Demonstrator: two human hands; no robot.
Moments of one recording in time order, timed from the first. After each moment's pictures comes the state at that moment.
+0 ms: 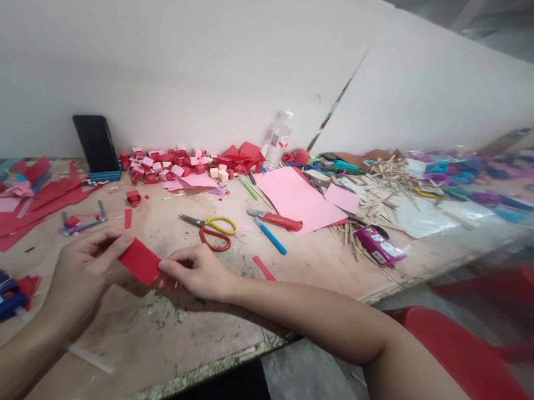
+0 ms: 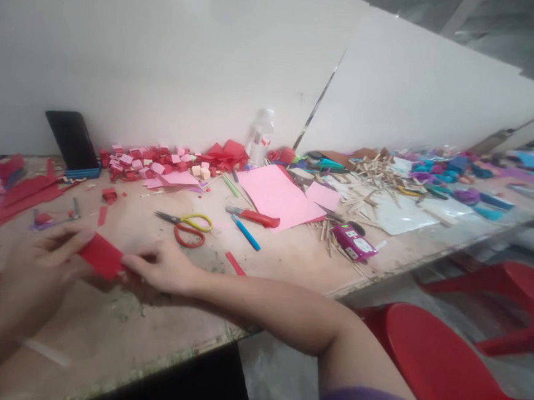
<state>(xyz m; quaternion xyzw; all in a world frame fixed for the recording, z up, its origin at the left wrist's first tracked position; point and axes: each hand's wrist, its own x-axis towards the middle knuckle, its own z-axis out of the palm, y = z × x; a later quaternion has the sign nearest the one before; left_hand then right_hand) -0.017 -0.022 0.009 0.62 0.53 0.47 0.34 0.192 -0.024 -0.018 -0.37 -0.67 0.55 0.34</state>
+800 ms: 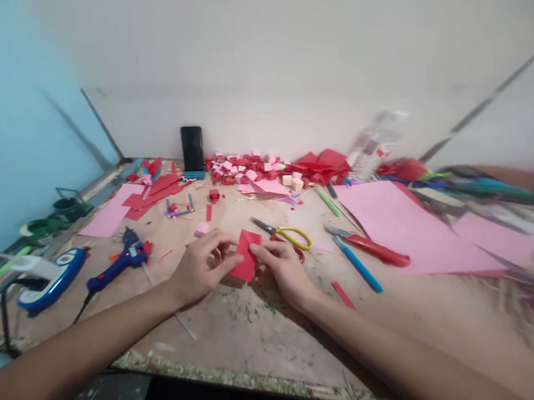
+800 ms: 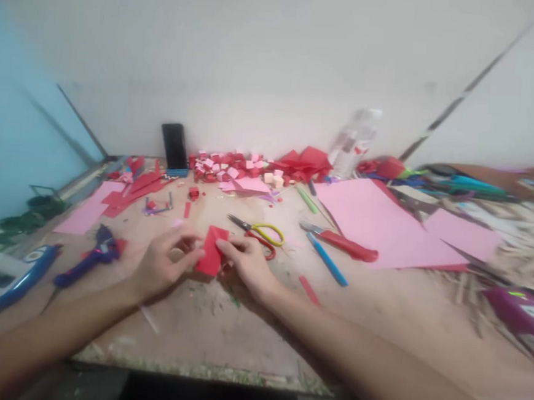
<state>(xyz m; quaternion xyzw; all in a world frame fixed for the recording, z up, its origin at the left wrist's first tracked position) -0.006 -0.022 -0.004 0.75 0.42 0.44 0.25 0.193 -0.008 -0.011 -0.41 -0.52 0.61 0.44</state>
